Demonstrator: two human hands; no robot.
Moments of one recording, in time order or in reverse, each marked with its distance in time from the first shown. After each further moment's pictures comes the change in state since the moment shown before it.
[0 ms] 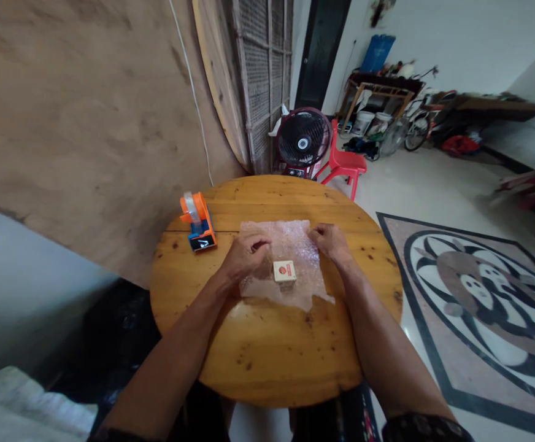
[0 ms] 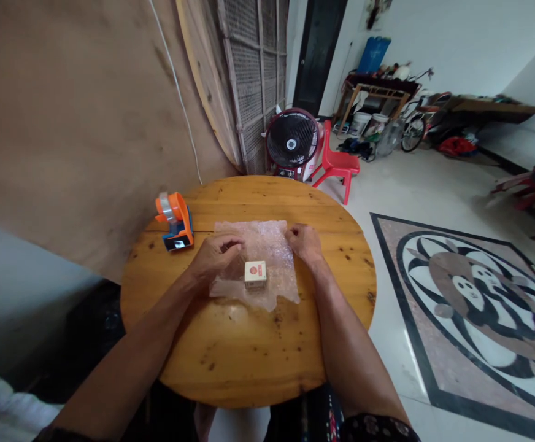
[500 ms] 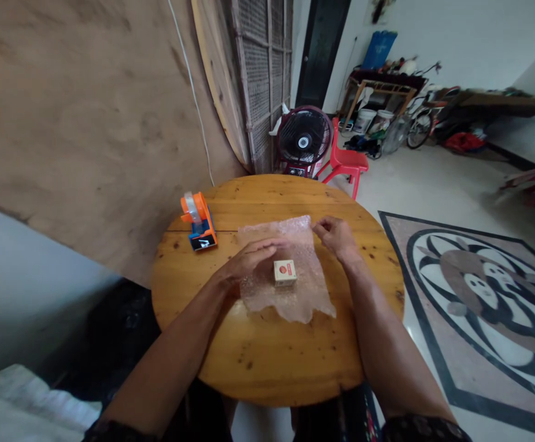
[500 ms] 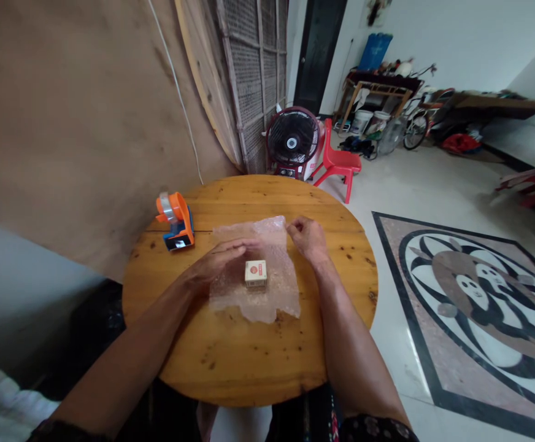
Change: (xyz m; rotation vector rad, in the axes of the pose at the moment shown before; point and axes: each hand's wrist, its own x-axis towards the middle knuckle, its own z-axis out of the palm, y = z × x) left_hand 0.000 0.000 -0.002 -0.591 -0.432 -0.167; right_hand -0.003 -0.002 -0.011 0.215 0.098 -0.053
